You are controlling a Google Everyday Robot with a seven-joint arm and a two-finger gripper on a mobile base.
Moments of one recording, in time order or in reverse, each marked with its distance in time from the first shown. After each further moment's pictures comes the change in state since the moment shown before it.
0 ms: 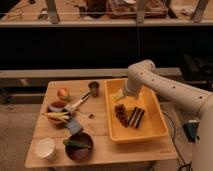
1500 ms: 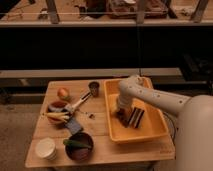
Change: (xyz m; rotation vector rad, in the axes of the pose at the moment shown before) arm -0.039 -0.027 0.101 0.017 -0.124 -0.057
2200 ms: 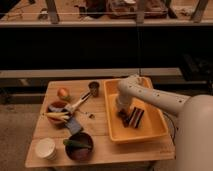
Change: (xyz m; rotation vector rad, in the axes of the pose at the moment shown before) arm -0.001 -0.002 -0.006 0.002 -0.005 -0.002
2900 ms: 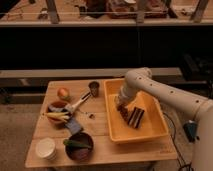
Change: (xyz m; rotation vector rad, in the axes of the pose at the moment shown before) arm 0.010 -0.013 -0.098 0.143 0.102 0.050
